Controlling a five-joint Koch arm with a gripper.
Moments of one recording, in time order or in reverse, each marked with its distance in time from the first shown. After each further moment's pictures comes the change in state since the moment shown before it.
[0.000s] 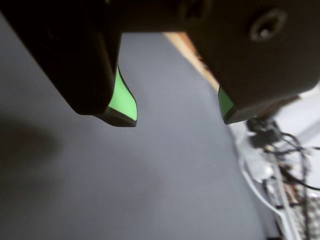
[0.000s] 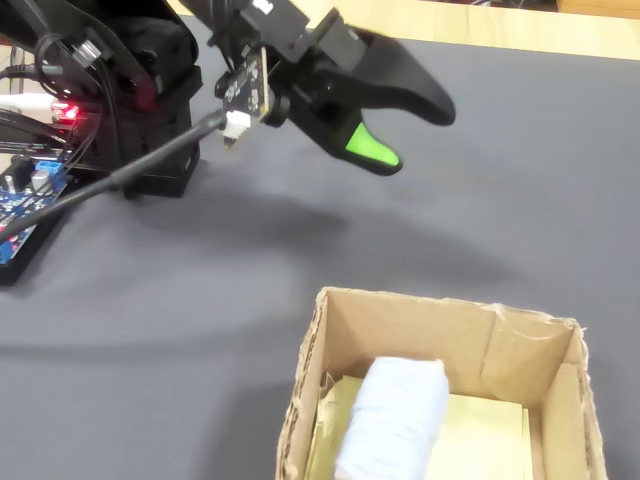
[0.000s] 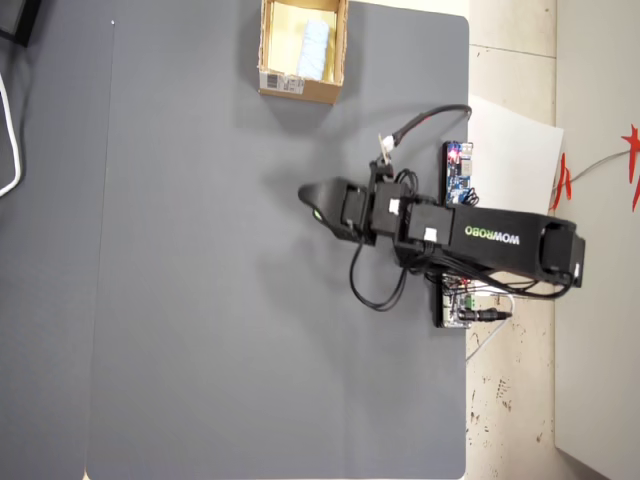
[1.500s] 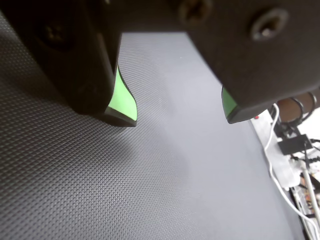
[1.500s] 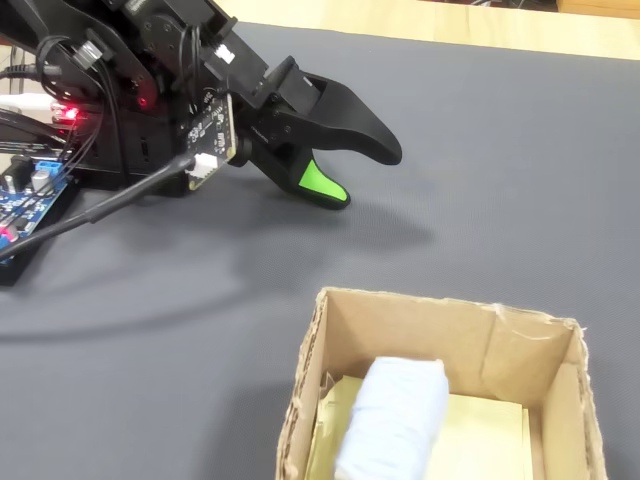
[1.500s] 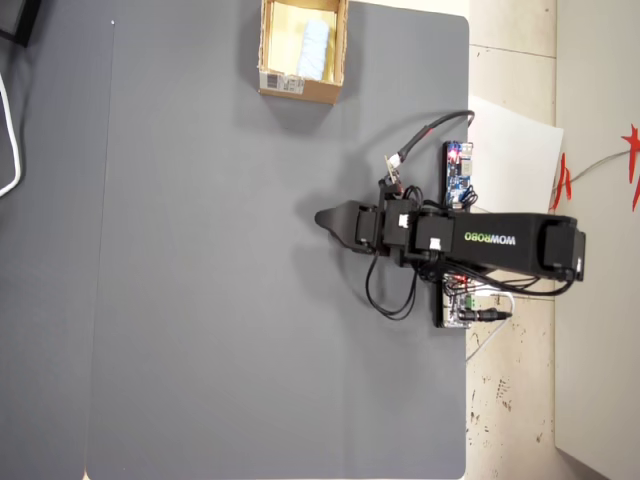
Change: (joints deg) arm -0.6 0.2 14.5 -6.5 2.0
